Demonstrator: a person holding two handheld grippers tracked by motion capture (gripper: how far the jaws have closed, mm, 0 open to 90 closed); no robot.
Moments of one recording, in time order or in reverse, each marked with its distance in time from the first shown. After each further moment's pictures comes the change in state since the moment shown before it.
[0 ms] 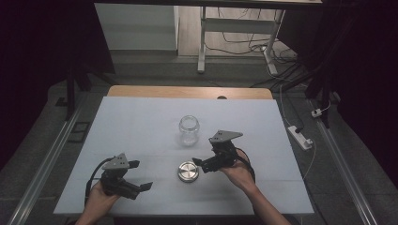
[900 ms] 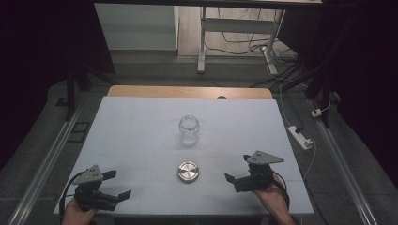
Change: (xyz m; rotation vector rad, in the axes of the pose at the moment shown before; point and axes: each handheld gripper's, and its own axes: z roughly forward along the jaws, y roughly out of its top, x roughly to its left) left arm 0.000 -0.048 -0.050 -0.032 0.106 -0.104; right arm -0.004 -0.072 -0.089 -0.019 -0.164 0.100
